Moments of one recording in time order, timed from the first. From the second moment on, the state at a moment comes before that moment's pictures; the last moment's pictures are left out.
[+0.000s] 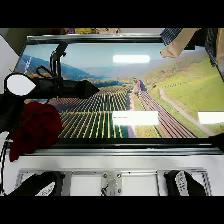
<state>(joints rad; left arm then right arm) -0.28 -1.09 1.25 0.82 -1.09 -1.44 -0.74 -0.76 1.19 2.46 0.38 -2.80</state>
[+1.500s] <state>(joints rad) -0.28 -1.09 1.25 0.82 -1.14 -1.44 -0.86 -0.85 1.27 2.43 0.34 -2.75</state>
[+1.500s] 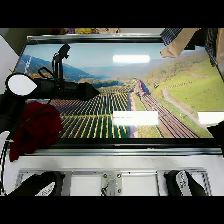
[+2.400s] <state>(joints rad) -0.28 -1.09 1.25 0.82 -1.19 -1.44 -0.94 -0.90 1.27 2.50 0.17 -2.75</state>
